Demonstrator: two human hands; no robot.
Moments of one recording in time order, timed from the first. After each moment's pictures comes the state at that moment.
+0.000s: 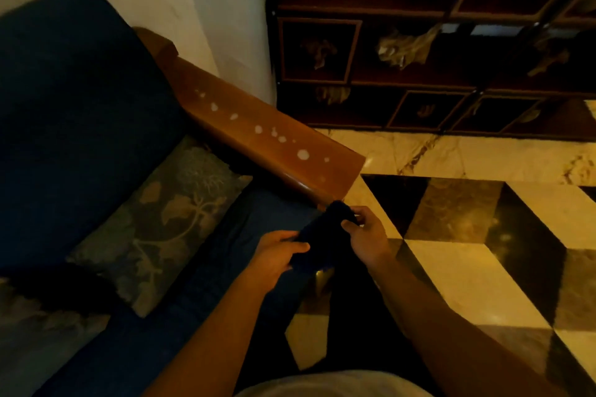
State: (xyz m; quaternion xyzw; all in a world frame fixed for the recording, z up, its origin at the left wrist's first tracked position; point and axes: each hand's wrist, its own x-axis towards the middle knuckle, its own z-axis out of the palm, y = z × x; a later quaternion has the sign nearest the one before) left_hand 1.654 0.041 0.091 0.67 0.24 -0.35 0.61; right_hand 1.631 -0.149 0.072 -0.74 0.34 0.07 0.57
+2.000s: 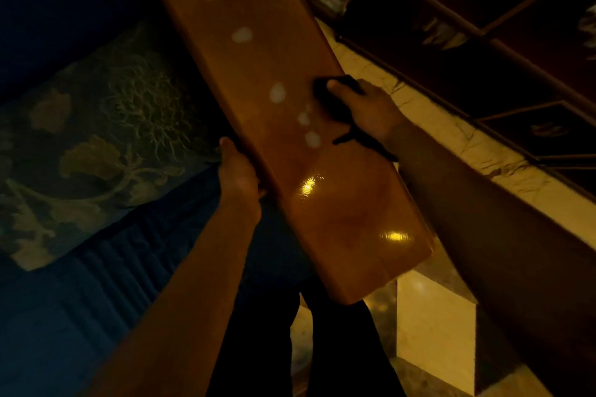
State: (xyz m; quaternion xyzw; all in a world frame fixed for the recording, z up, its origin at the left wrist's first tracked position) left_hand 1.905 0.017 -0.067 0.42 0.59 -0.13 0.68; right_hand 2.041 -0.163 -0.063 -0.79 0.11 0.34 0.49
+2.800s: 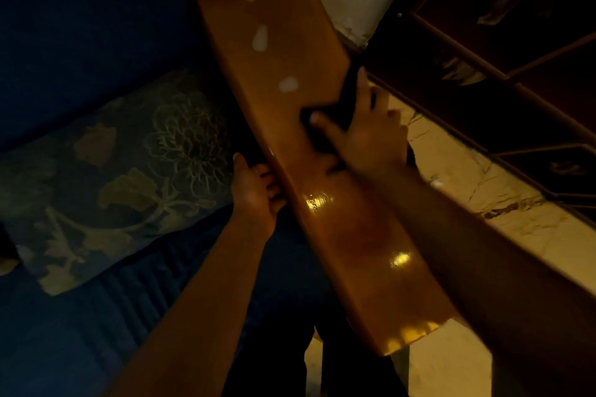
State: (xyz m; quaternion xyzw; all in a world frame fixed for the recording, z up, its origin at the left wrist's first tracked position) left_hand 1.930 0.067 -0.088 0.33 0.56 -0.10 0.75; right_hand 2.051 -0.083 -0.068 -0.96 -0.05 0.20 0.18
